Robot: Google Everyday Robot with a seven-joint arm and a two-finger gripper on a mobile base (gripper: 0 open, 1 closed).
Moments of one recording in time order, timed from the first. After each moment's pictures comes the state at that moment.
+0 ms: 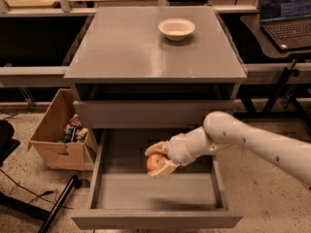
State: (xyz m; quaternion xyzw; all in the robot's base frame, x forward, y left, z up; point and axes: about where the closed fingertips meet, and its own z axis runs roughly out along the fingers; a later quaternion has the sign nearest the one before) arm 0.510 0.008 0.588 -0.67 0.57 0.32 0.34
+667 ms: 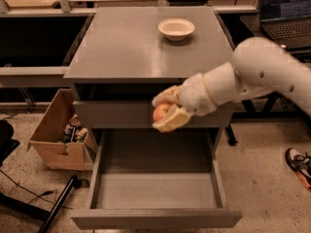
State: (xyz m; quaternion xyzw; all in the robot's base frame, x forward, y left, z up) arm 0.522 -0.016 0.819 -0.66 0.61 0.26 0.36
